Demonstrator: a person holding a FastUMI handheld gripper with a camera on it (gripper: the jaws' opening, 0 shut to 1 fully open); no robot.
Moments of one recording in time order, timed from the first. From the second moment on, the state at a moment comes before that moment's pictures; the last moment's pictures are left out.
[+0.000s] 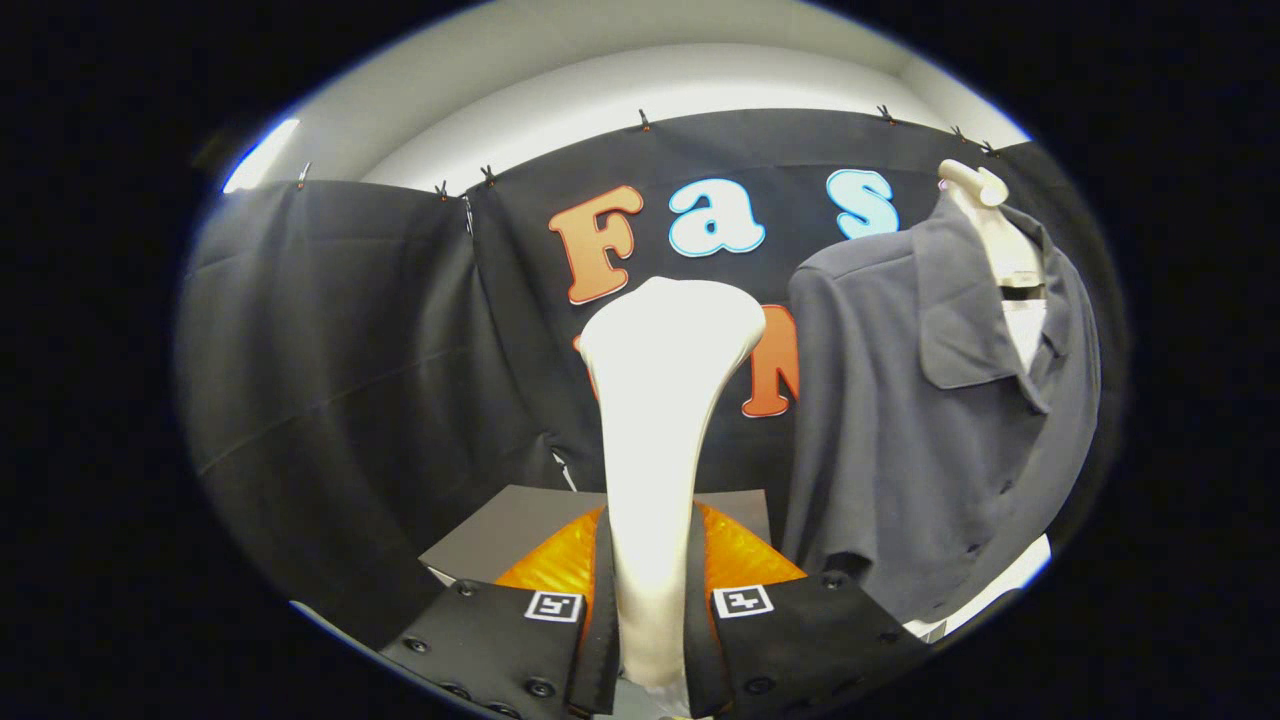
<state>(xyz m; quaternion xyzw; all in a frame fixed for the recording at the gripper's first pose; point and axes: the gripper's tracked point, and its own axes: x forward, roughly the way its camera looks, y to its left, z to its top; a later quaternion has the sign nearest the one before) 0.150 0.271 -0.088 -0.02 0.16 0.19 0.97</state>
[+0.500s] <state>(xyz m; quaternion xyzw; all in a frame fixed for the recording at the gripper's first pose) 0.142 0.136 -0.039 -0.01 0.13 0.16 0.98</state>
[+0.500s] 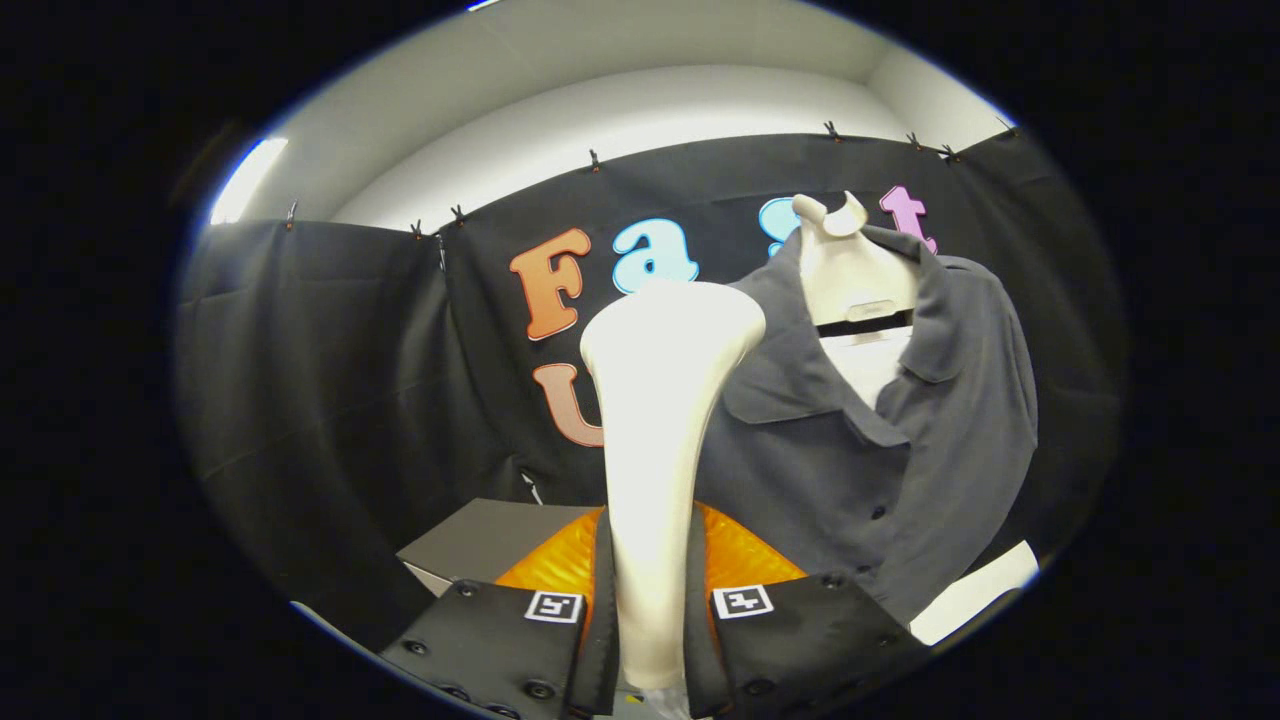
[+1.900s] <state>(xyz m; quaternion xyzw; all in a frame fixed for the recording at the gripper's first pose) 0.172 0.038 -0.177 -0.02 0.19 0.17 0.97</state>
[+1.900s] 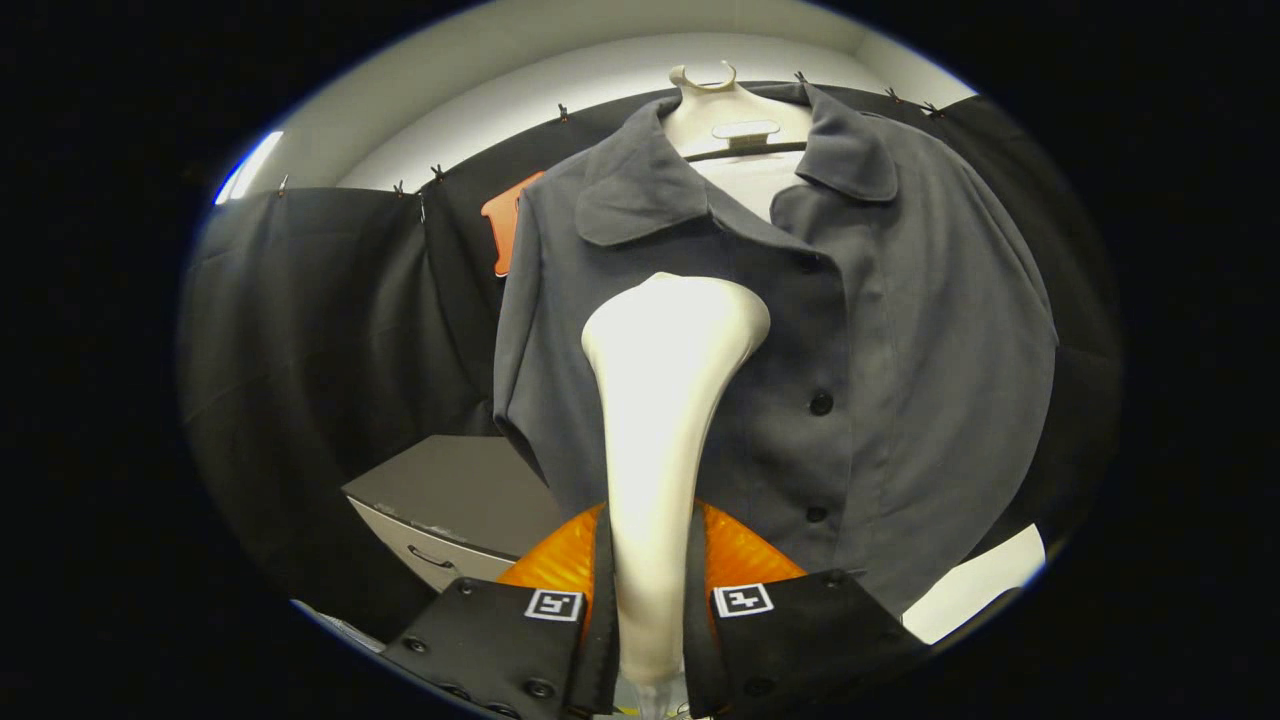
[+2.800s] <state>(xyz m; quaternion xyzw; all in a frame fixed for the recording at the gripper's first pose) 0.142 0.003 -0.285 -0.03 0.28 0.16 0.95</state>
